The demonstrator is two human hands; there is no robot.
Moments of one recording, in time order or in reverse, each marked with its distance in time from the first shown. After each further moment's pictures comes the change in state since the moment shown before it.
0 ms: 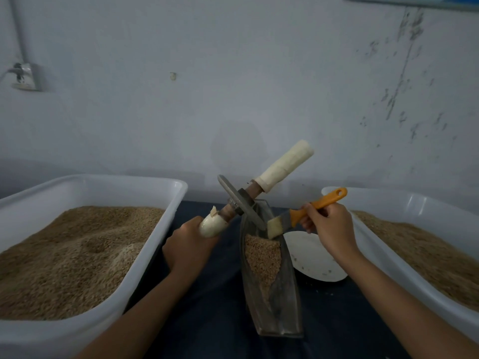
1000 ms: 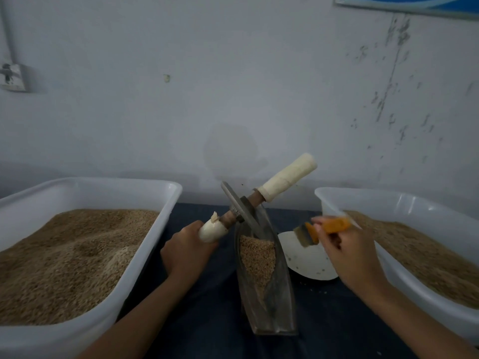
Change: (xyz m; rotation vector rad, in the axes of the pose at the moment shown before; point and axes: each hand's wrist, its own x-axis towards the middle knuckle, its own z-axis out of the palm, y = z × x) left_hand -0.001 -0.006 0.006 0.078 0.008 0.089; right_hand -0.048 -0.004 -0.043 -0.349 0.022 -0.420
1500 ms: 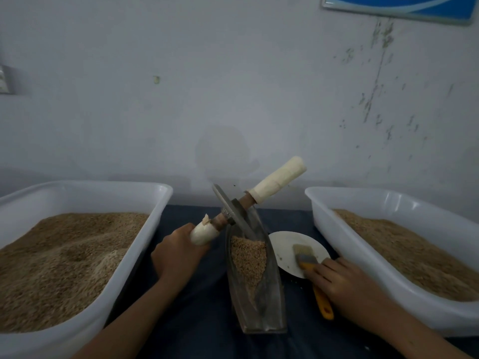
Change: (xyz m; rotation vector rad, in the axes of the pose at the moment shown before) left_hand -0.003 0.001 0.001 0.000 0.010 0.008; right_hand -0.043 0.033 -0.019 -0.646 -0.561 -0.542
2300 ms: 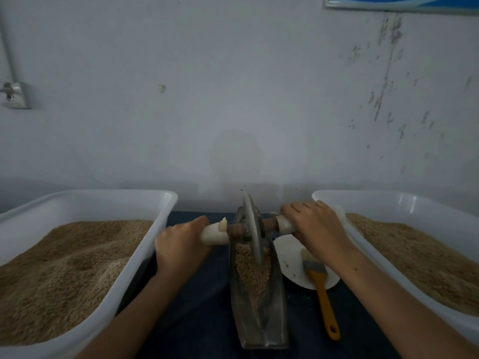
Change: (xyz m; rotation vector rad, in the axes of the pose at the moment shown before) left_hand 0.014 0.026 -0.024 0.332 0.008 0.265; right_hand 0.108 0.016 -0.032 0.080 0.168 0.285
